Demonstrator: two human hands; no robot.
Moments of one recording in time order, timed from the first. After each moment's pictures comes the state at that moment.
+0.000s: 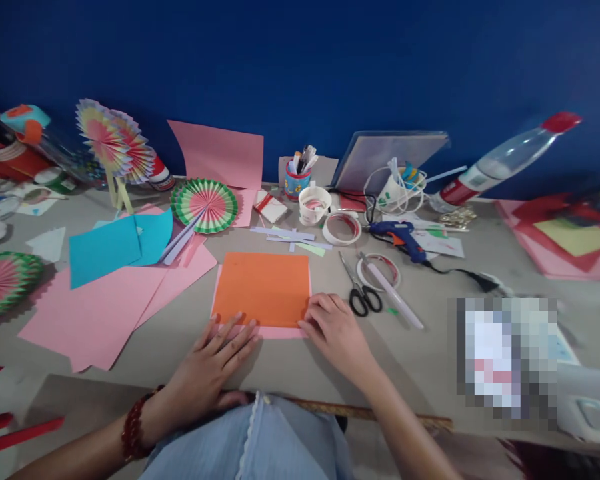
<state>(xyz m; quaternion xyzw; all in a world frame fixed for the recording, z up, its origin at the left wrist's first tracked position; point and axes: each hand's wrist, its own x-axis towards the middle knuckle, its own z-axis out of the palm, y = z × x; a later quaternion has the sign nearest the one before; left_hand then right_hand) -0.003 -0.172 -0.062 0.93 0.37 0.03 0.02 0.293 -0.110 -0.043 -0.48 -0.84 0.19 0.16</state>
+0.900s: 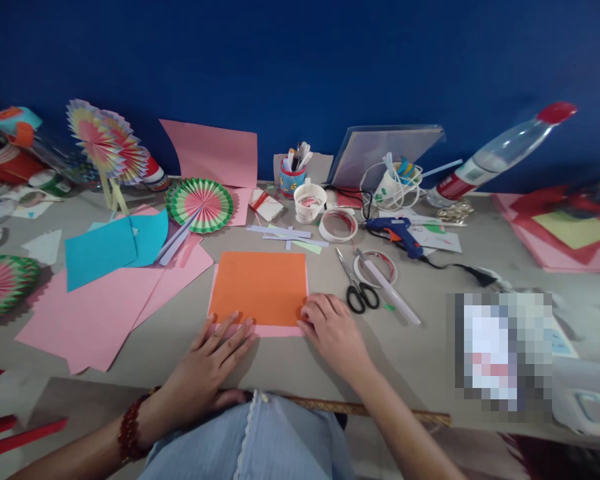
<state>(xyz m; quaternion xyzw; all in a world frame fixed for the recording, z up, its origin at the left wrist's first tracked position) -0.004 -0.175 -0.065 0.92 0.38 0.02 0.03 0.294 -0.118 -0.059 -0.49 -0.86 0.08 0.13</state>
